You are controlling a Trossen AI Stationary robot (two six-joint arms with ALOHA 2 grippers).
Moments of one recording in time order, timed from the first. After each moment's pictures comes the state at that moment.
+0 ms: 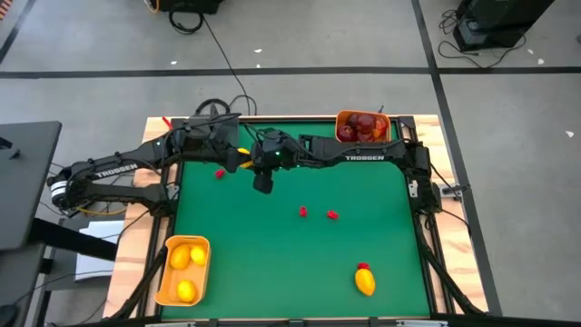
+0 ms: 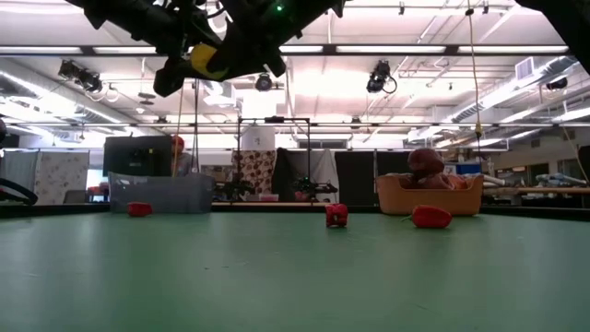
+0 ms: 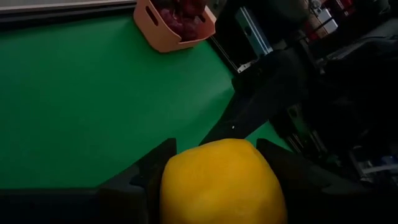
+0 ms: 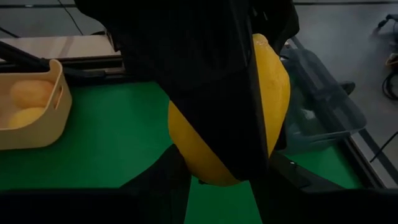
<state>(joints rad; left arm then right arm) 0.39 0.94 0.80 -0.28 0.19 -0.71 -0.10 2.05 1.88 -0.38 0.07 0.00</state>
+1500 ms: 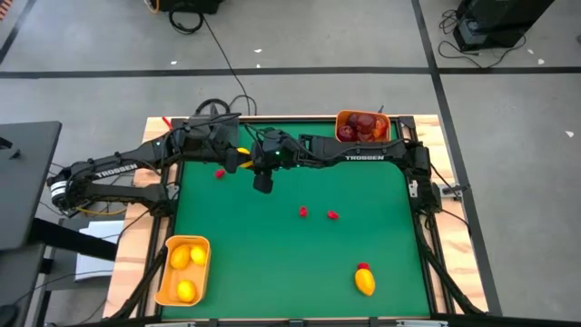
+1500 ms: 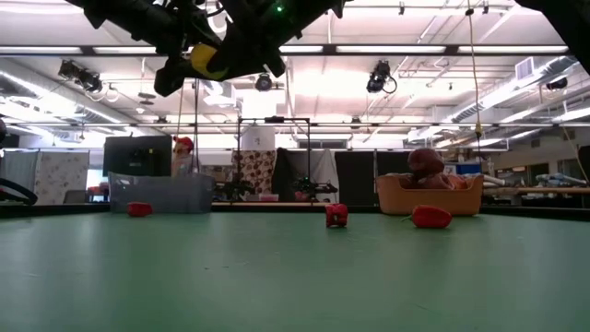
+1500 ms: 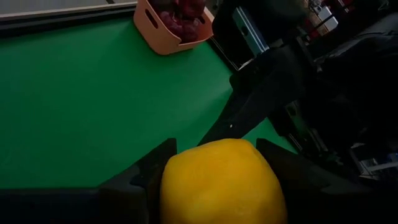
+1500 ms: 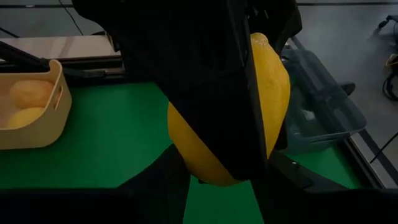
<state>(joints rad) 0.39 0.94 0.80 -0.28 0.18 -0.68 -0.10 2.05 1.88 -0.38 0.06 0.00</state>
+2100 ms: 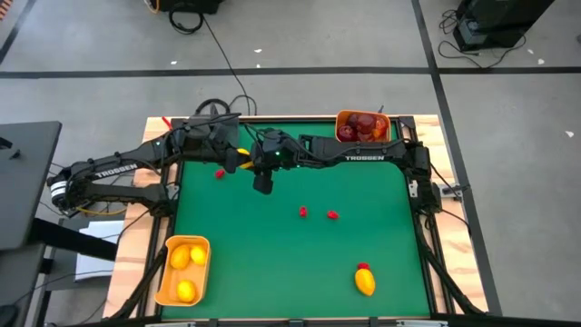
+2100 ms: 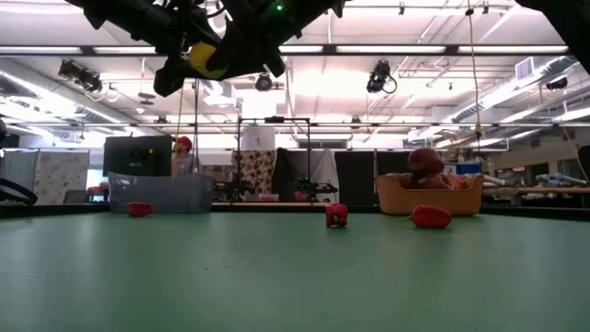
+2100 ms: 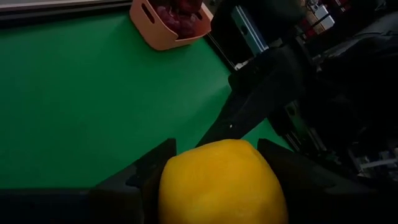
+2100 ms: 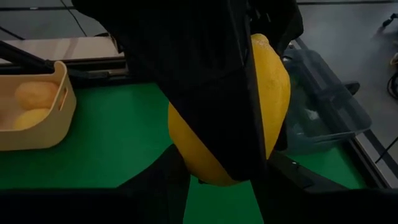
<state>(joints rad) 0.39 0.94 0.80 -0.28 0.21 -0.70 -0.09 2.05 1.88 -0.37 0.05 0.01</state>
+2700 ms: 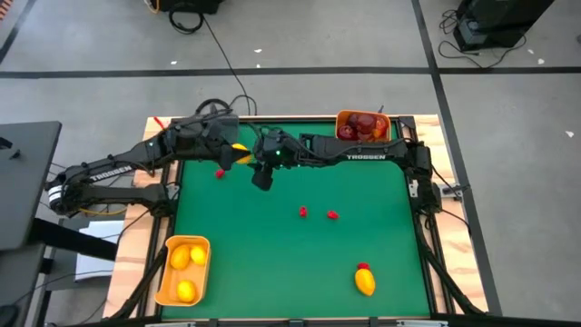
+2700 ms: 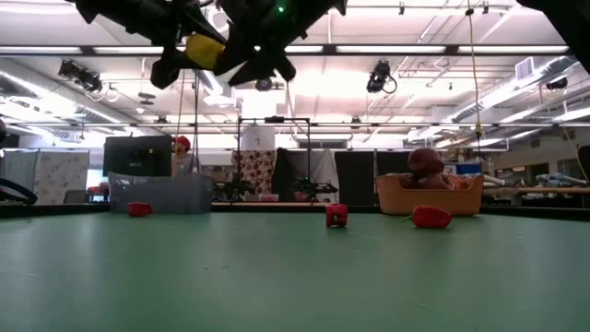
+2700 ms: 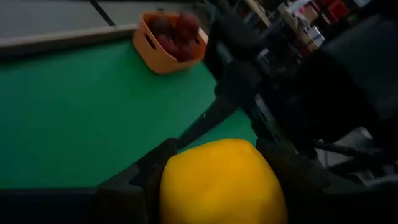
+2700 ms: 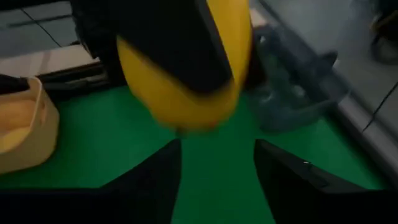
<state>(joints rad) 0.42 0.88 0.81 -0.28 0.17 -0.69 -0.11 2.04 1.88 -0.44 0.11 0.17</state>
